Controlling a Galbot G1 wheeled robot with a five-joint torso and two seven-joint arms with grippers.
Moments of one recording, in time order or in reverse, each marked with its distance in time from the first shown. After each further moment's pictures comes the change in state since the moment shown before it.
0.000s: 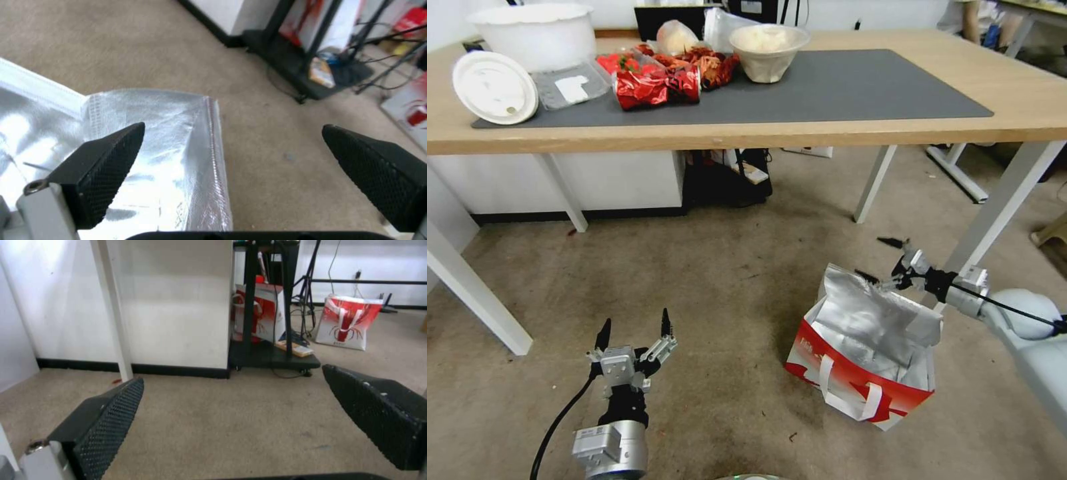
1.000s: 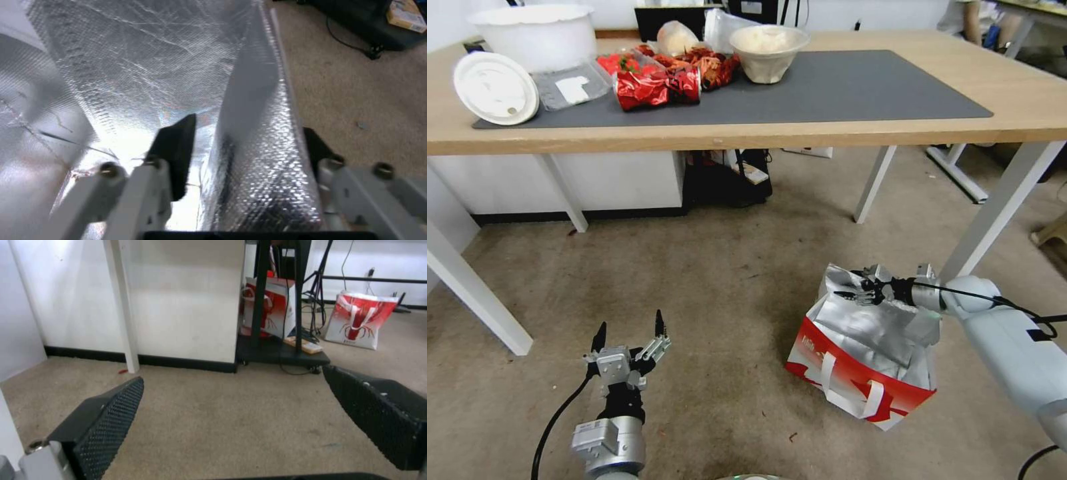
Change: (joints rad) left arm -0.029 0.005 -0.011 0.041 -0.045 -0.006 -0.019; right arm 0.224 0.151 -0.142 -0.354 -0.084 -0.010 -0.172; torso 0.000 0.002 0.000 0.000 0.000
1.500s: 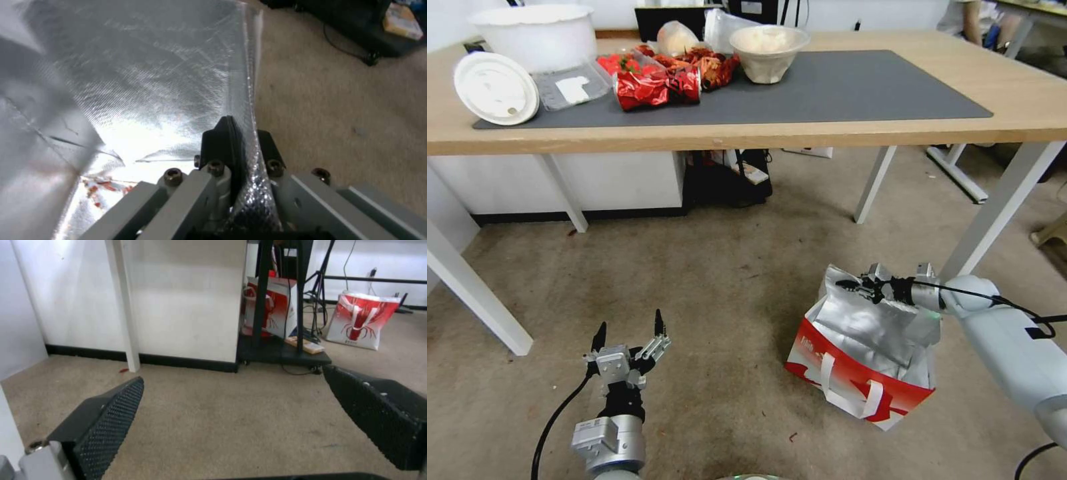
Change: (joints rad) left arm -0.004 -0.001 -0.003 0.002 -0.006 0.002 -0.003; right arm 0.017 -0.011 -0.016 -0.003 0.048 0.009 -0.014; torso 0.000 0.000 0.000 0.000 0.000
